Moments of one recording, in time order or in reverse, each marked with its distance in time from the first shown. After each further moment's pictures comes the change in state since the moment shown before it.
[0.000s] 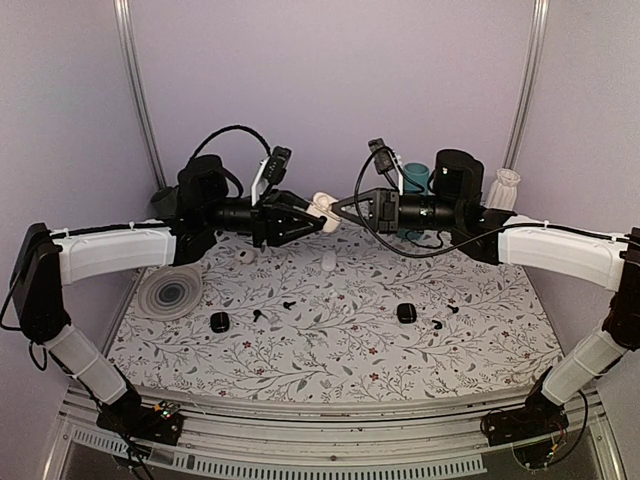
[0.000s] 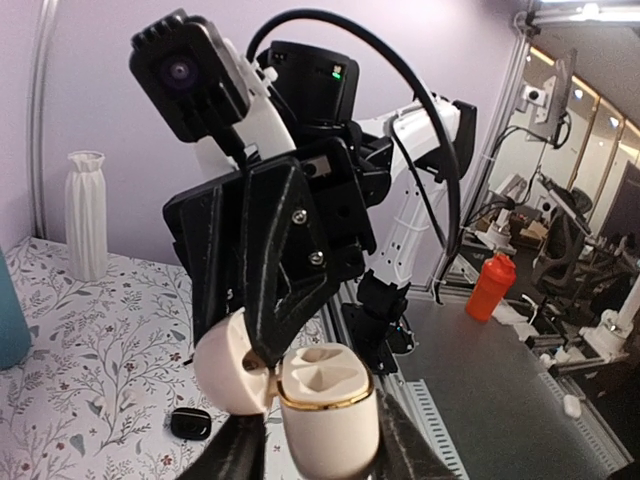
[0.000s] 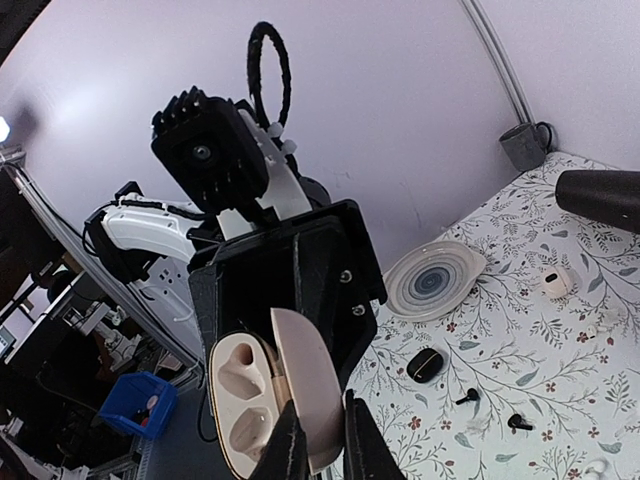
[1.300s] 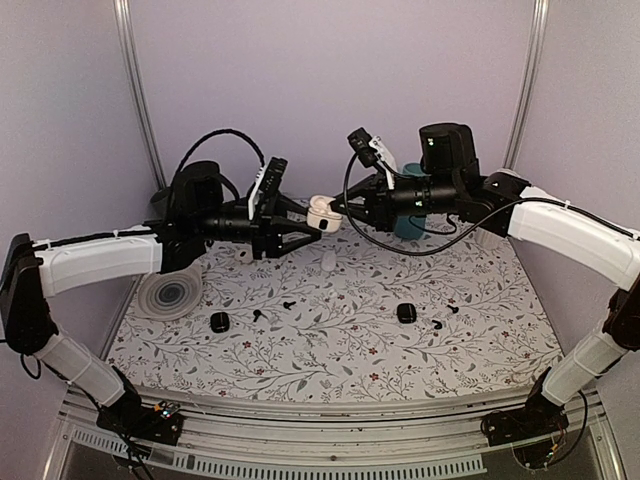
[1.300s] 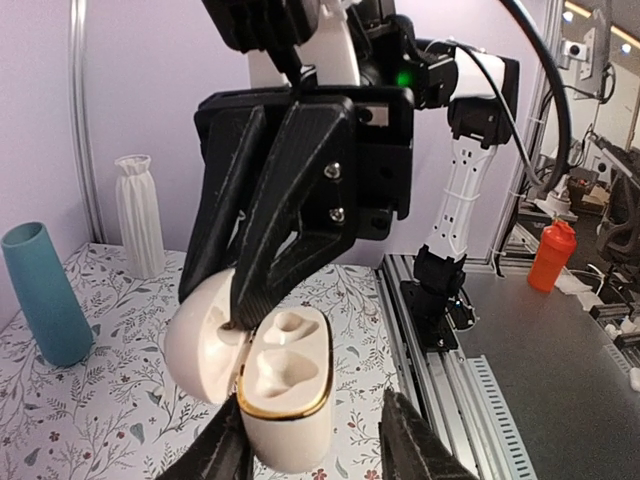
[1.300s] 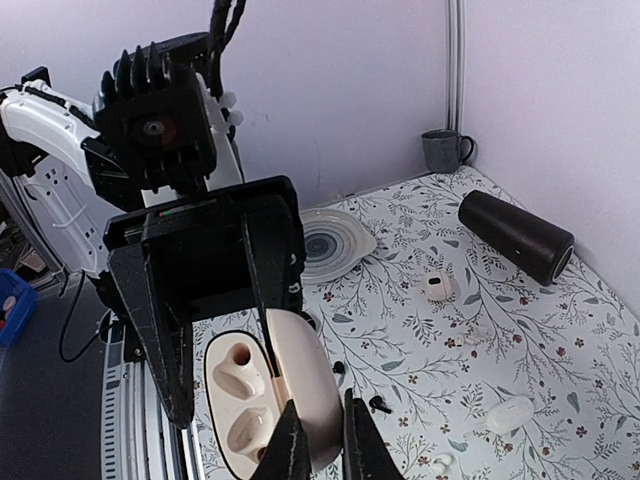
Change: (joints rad) left arm -0.032 -0.097 -0.045 -0.179 -0.142 0.267; right arm 0.057 0.001 0.278 -0.562 0.233 -0.583
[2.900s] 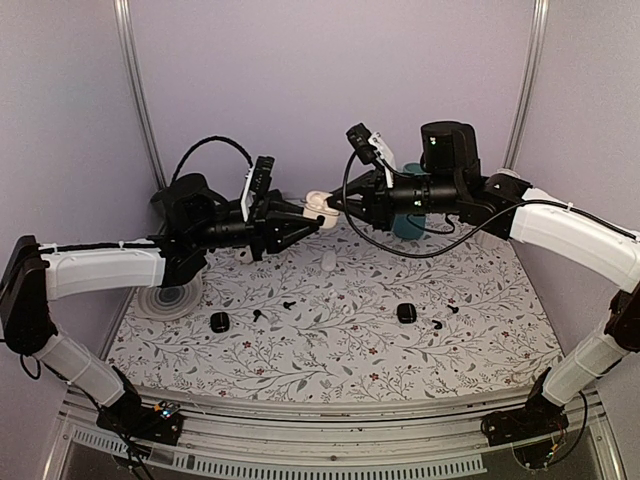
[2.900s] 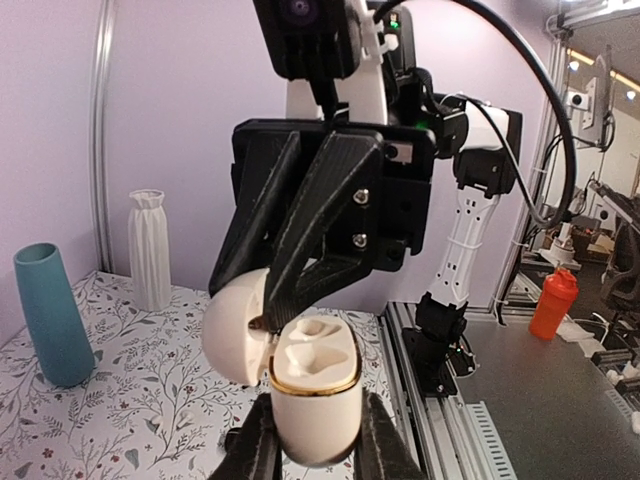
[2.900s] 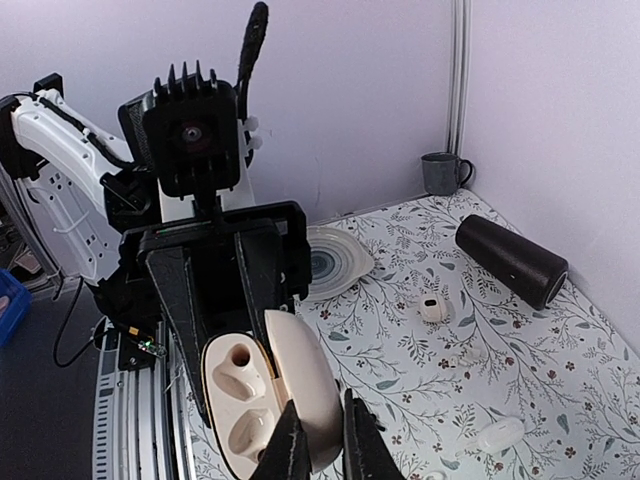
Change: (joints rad) left arm -0.008 -0.006 -0.125 0.327 -0.063 -0.190; right arm 0.032 -0.012 -0.005 0.045 0.027 -0.015
